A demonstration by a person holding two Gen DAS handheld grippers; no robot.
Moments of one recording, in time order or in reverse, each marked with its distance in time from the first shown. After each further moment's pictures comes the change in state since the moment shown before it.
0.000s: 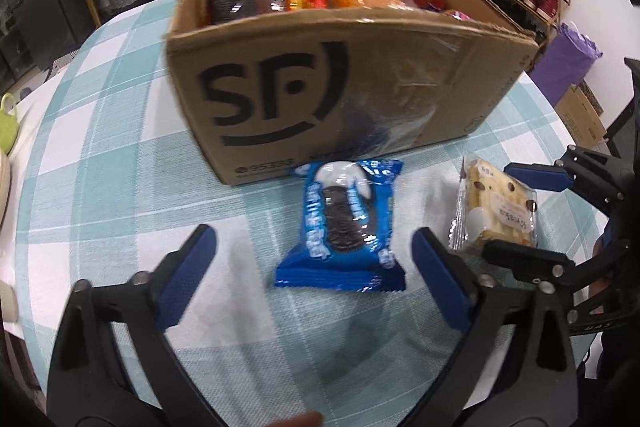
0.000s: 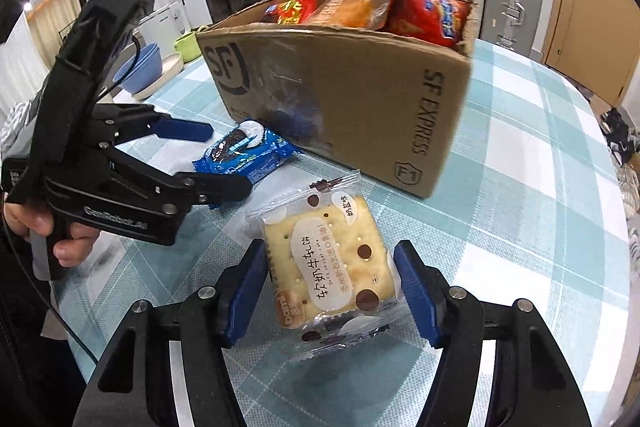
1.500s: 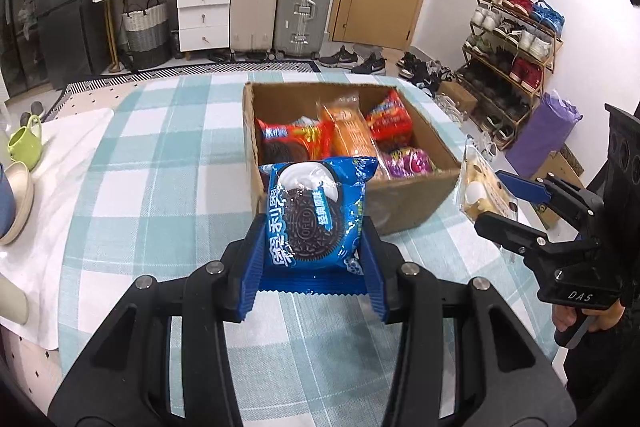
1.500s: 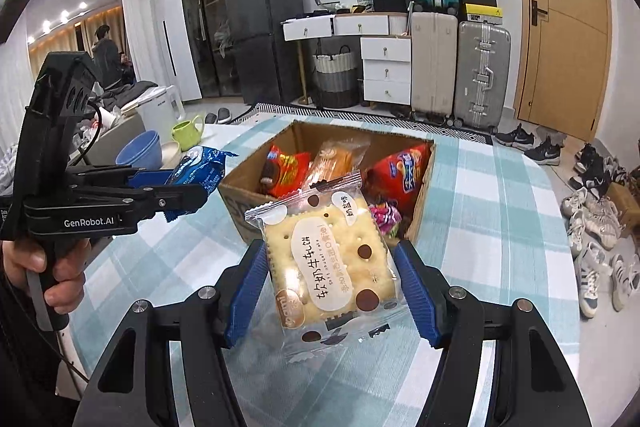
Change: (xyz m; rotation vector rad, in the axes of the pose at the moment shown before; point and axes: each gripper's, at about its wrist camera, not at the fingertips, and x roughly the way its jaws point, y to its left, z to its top) left arm -0.127 0.017 0.019 -0.088 -0.276 -0.037; right arm -0.098 0.000 0.046 0.039 -0.295 -0.060
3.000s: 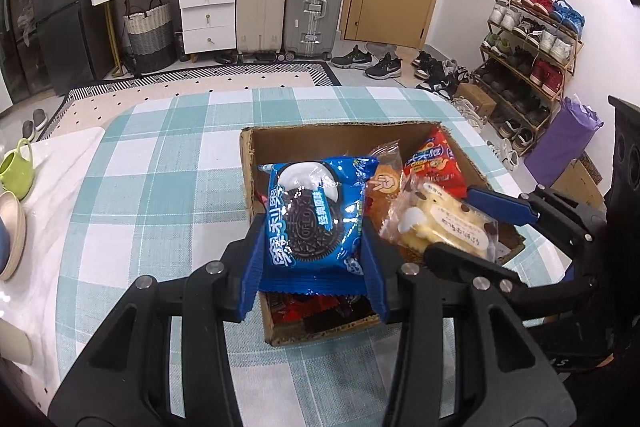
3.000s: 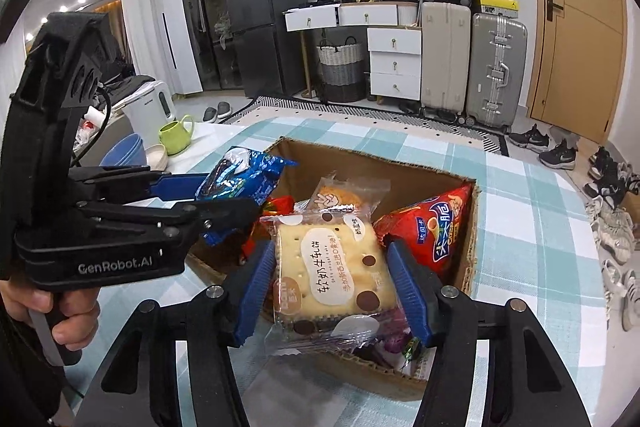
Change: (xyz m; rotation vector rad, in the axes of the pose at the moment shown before) left arm 0.098 0.006 0.069 0.002 0.025 0.044; right arm 0.097 -0.008 0.054 -0.016 0.035 0.022
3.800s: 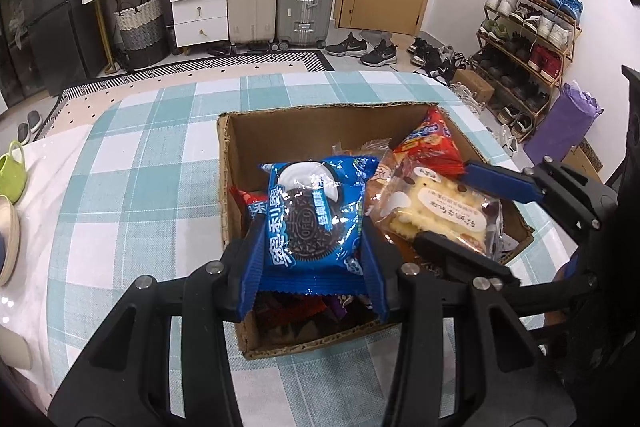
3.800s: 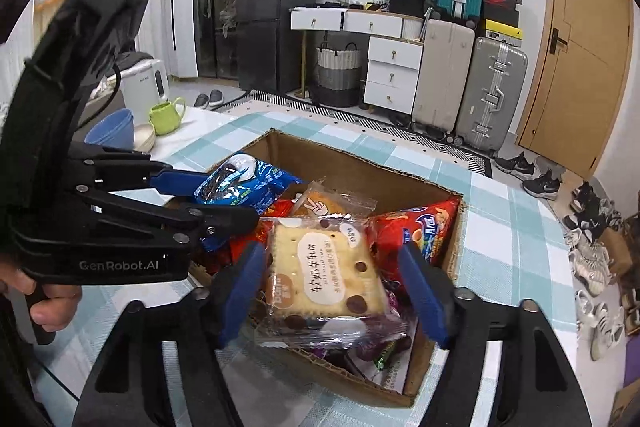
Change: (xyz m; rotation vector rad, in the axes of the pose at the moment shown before) left arm 0.034 -0.010 -0.001 0.028 0.038 0.000; right arm -0.002 0.001 -0.005 -0.113 -0.019 -0.065
